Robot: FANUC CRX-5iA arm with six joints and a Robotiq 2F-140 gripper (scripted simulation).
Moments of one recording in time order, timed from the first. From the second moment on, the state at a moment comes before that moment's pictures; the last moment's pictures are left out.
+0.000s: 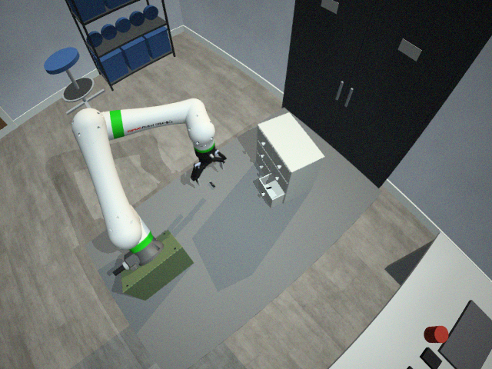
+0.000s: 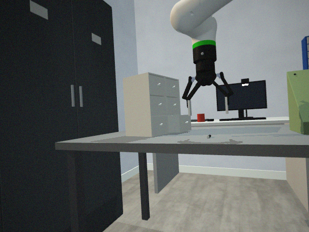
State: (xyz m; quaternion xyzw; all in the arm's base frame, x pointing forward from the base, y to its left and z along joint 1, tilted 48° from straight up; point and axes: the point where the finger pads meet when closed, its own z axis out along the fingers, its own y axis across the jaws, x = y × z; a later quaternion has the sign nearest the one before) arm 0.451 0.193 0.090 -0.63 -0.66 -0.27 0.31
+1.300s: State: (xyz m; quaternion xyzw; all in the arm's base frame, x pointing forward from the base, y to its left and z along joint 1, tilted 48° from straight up) arm 0.451 0.197 0.087 -0.63 -0.66 -0.27 0.31
